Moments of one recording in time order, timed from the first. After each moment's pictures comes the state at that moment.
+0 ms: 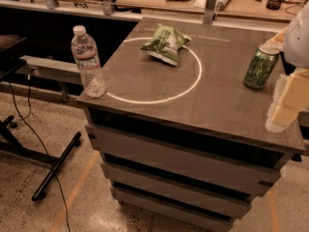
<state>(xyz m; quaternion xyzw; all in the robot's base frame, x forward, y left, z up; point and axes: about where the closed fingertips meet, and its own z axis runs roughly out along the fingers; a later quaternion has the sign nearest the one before) 0.438 -0.217 0.976 -0.60 0.78 -0.03 0.16</state>
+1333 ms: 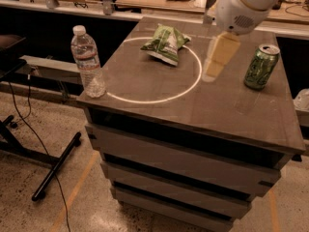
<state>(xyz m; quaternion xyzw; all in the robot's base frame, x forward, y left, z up) 0.577 -0.134 0.982 -0.64 0.73 -0.04 0.25</state>
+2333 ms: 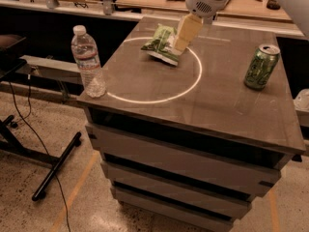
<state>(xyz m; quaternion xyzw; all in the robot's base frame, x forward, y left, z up) 0.686 -0.084 0.993 -0.59 0.73 -0.07 0.33</state>
